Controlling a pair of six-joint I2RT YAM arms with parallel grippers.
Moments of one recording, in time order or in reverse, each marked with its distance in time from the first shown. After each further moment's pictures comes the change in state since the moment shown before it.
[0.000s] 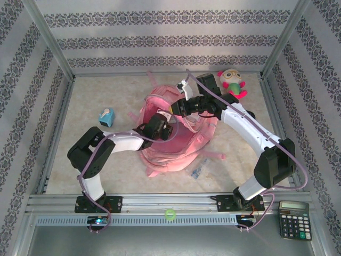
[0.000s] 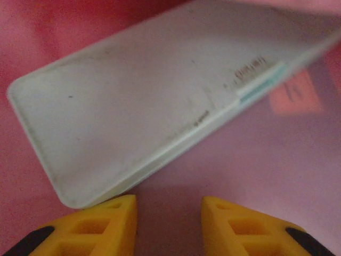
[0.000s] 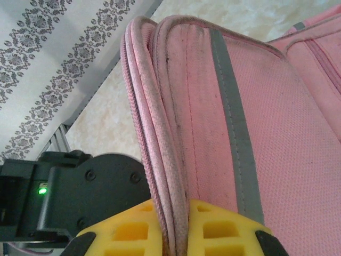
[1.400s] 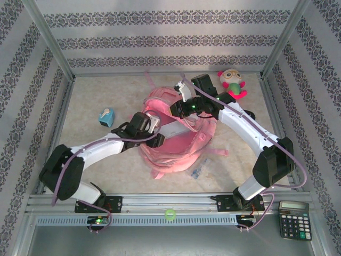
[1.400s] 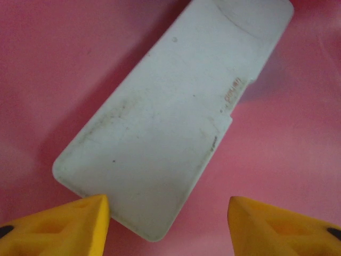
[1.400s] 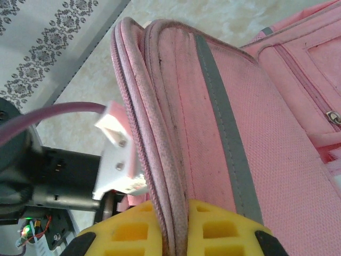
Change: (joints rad) left arm 0.081 -0.318 -0.101 -0.370 0.348 -0.003; right arm 0.035 0.020 0.033 -0.064 0.111 -0.048
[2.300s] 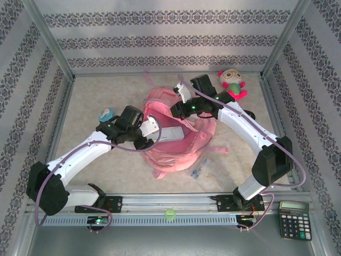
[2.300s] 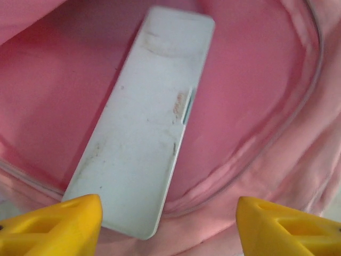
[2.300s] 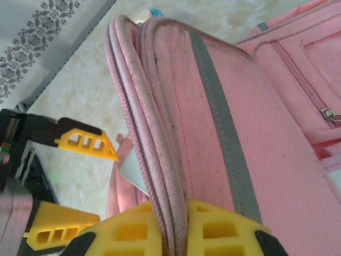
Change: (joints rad) left arm 0.023 -0.219 0.139 -0.440 0.028 0.572; right arm 0.000 0.010 0.008 -0.034 0.013 -0.064
